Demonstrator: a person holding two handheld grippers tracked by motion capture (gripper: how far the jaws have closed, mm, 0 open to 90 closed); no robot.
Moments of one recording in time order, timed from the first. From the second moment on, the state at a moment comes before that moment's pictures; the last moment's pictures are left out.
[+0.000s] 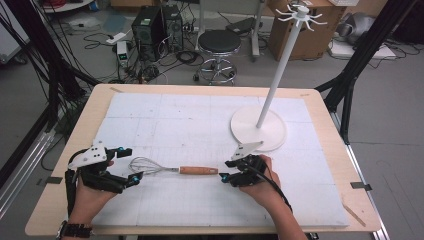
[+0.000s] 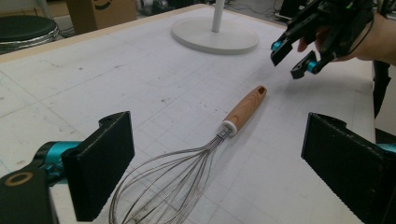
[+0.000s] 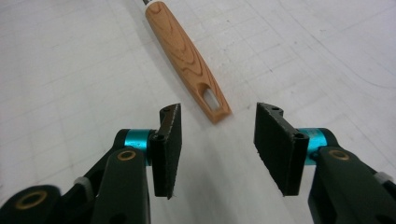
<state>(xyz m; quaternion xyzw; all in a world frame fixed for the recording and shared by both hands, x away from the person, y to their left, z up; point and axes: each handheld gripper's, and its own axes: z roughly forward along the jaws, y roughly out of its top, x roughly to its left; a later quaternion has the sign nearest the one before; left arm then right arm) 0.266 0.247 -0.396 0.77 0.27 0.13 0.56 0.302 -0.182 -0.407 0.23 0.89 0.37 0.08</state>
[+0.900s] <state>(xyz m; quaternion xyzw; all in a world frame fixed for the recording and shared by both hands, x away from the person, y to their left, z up) 0.272 0.236 -0.400 0.78 0.26 0.12 0.56 0.257 -0.303 -0.418 0.36 0.81 0.45 0.15</state>
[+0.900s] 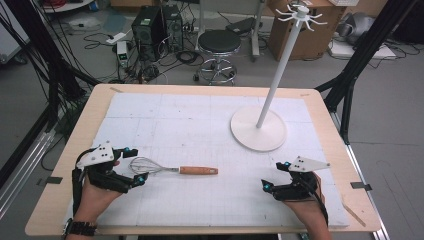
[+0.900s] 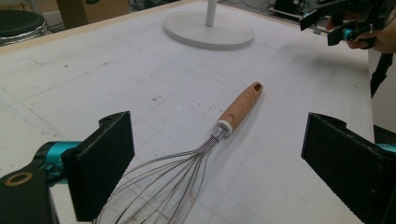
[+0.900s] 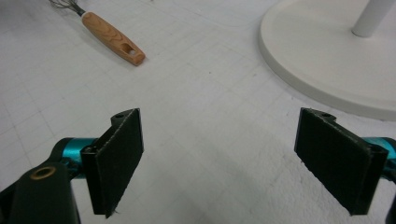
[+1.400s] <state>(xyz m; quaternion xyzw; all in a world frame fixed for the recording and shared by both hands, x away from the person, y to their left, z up) 0.270 0.231 -0.405 0.79 0.26 0.11 0.55 0.262 -0.299 -0.419 0.35 0.80 0.46 0.15</state>
